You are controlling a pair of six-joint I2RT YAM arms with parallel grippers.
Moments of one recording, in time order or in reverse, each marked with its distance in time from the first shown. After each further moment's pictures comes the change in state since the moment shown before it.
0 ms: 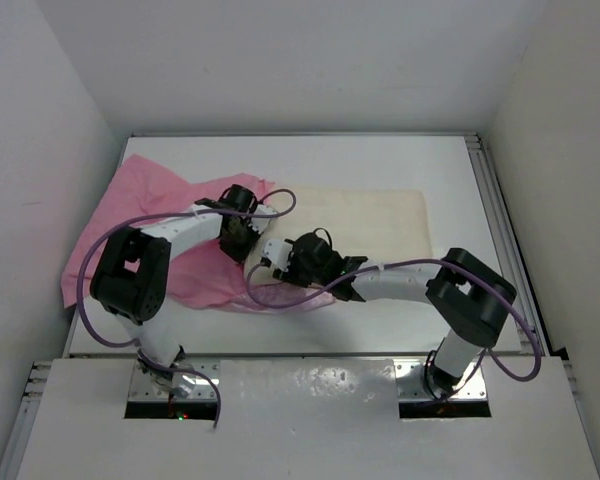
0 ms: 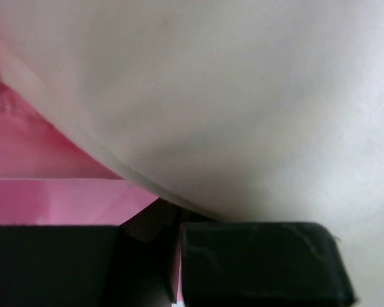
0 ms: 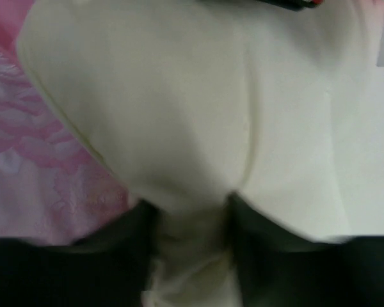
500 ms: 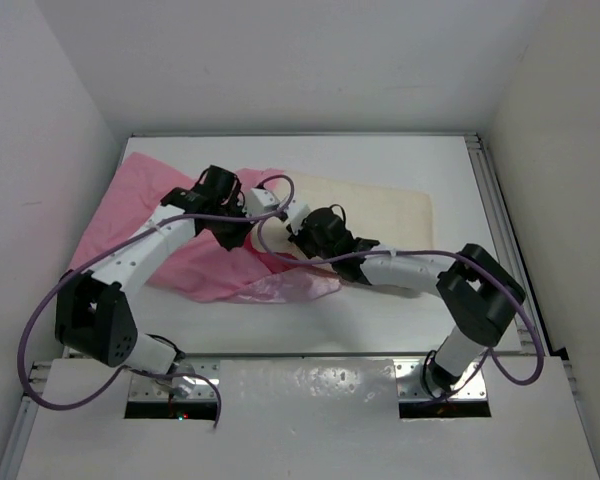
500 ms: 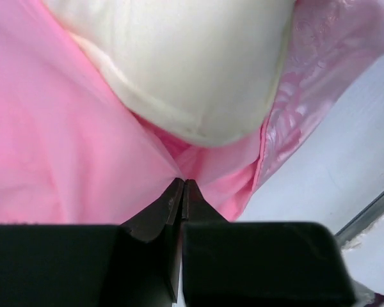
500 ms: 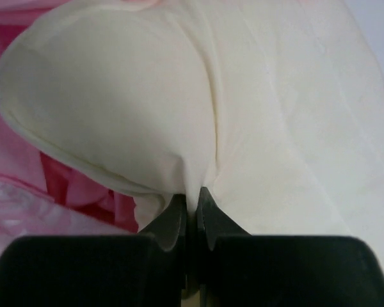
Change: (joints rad) left arm -0.003 -0.261 0.074 -0.188 0.145 0.220; right arm -0.109 -0.023 0.047 0.067 0.058 0.243
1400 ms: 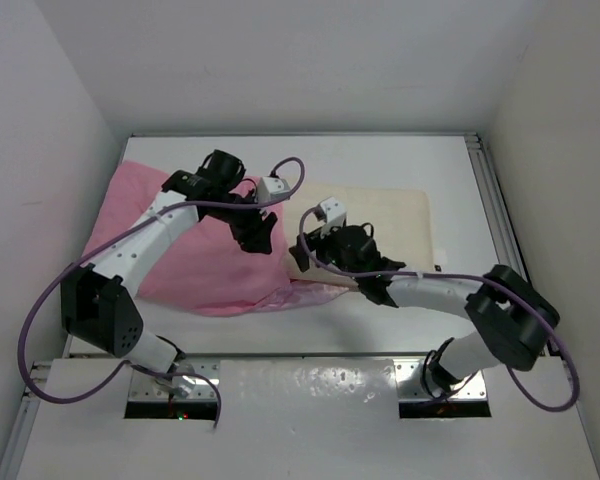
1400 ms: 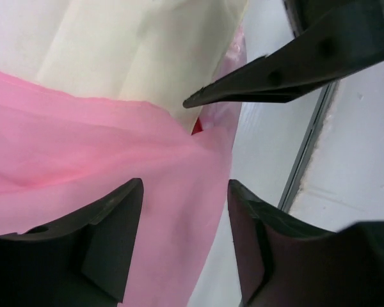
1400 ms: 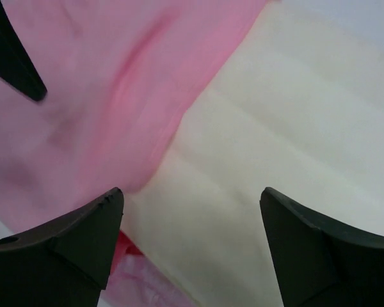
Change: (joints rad) left arm -0.008 0.035 0.194 -0.144 0.409 0.058; right arm -0.011 -0.162 -0.256 0.272 -0.021 0.426
